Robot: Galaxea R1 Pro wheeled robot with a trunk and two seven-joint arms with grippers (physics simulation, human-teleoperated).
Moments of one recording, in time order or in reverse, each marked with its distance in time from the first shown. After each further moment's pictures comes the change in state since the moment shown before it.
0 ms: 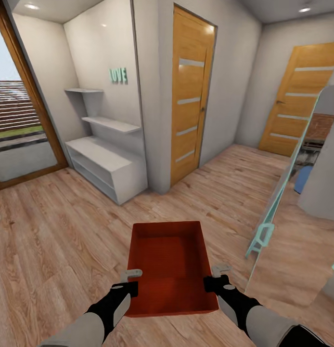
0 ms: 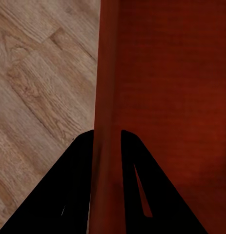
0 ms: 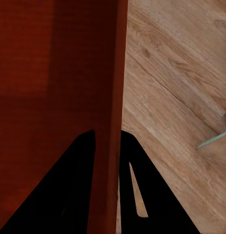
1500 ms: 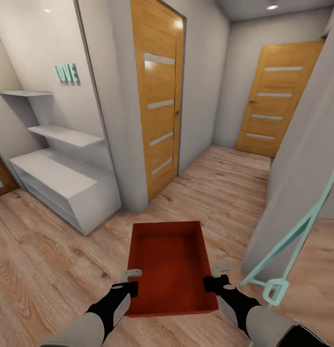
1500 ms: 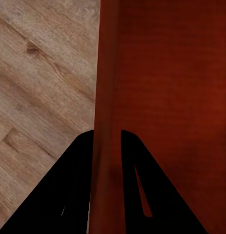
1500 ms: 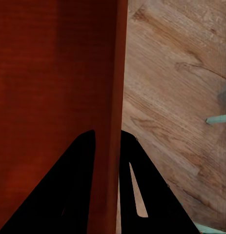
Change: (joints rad) left arm 0.000 0.000 0.000 0.000 0.000 0.000 0.000; right arm 0.000 0.000 0.000 0.000 0.000 0.000 0.000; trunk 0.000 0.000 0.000
